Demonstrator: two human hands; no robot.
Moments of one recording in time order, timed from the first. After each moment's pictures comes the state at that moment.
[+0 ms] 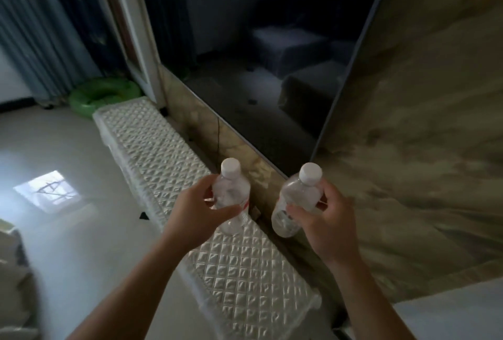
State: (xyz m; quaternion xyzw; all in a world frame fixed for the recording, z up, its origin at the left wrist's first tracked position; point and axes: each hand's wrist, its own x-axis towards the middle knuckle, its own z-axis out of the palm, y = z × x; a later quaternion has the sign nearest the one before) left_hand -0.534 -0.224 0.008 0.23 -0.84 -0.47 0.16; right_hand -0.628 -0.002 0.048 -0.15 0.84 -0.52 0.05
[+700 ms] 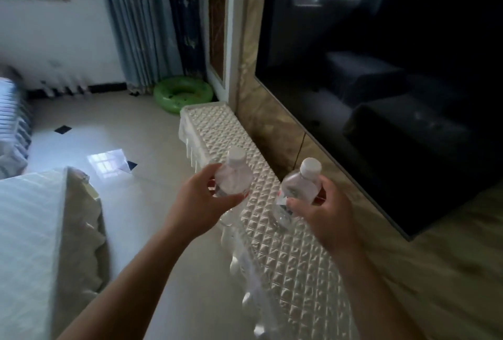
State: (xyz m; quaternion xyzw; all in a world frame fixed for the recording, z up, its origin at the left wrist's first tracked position) left_hand -0.359 -0.495 0.036 0.33 -0.79 -0.45 0.26; right_hand -0.503 -0.311 0.066 -0.27 0.81 -0.50 0.13
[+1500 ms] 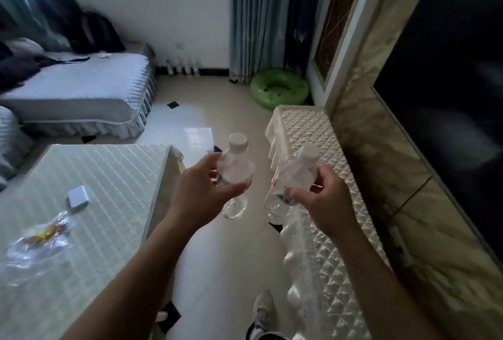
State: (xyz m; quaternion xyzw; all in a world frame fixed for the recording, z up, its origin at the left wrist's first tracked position) left_hand -0.292 -0.695 0.029 0.48 -0.71 -0.38 0.34; right_hand -0.502 -0.597 0.032 -0.42 0.72 -0.48 0.26
